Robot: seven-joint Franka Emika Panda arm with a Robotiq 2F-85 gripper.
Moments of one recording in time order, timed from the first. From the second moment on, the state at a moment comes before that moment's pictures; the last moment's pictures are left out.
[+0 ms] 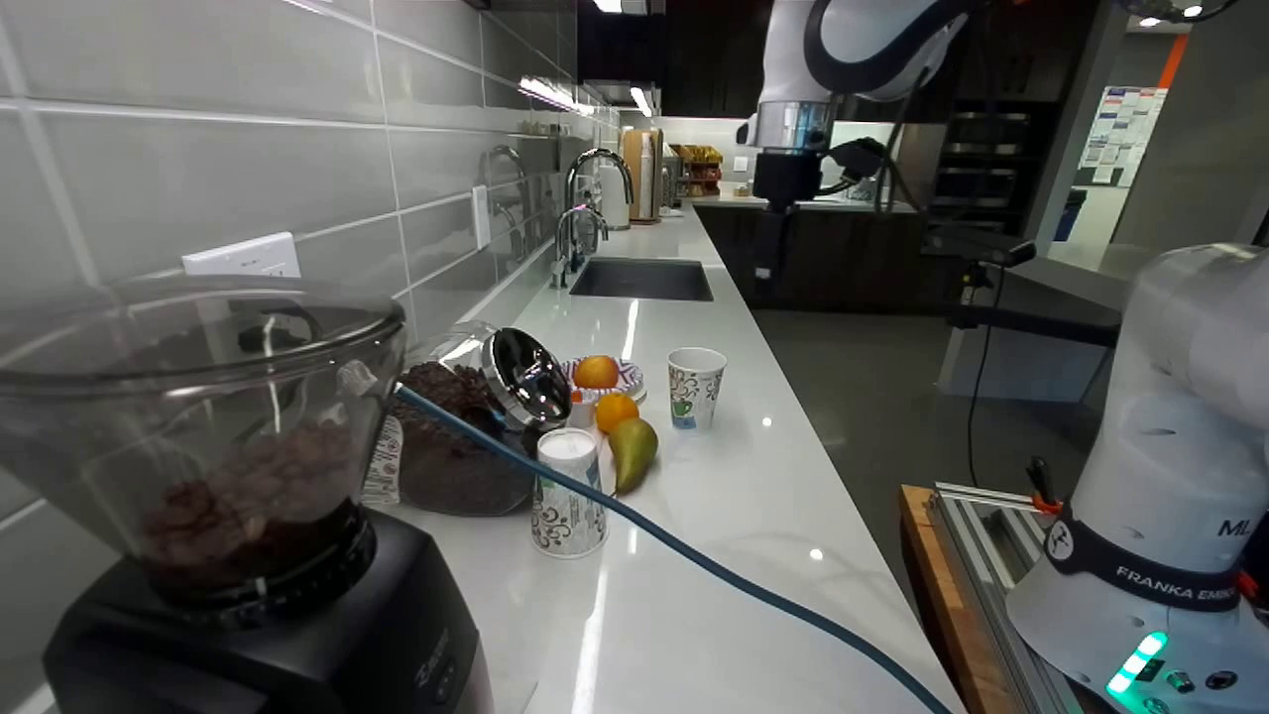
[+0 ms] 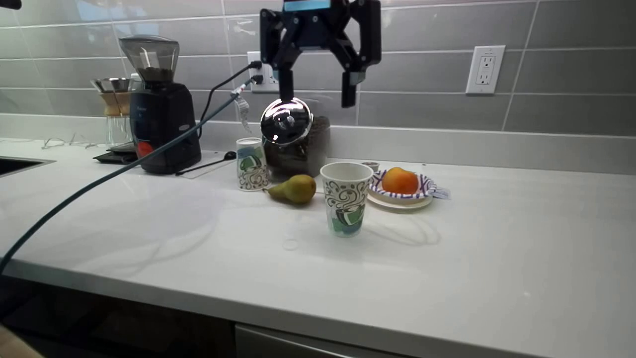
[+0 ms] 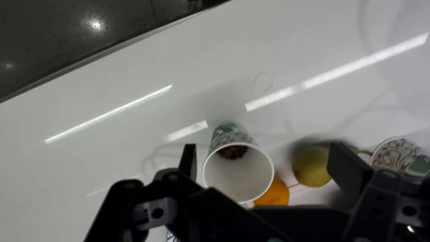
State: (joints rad) arm -0.20 -0.45 -0.30 -2.48 -0.15 2.07 -0.20
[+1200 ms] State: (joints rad) arm -0.20 0.28 -0.23 -1.95 0.20 2.35 -0.23
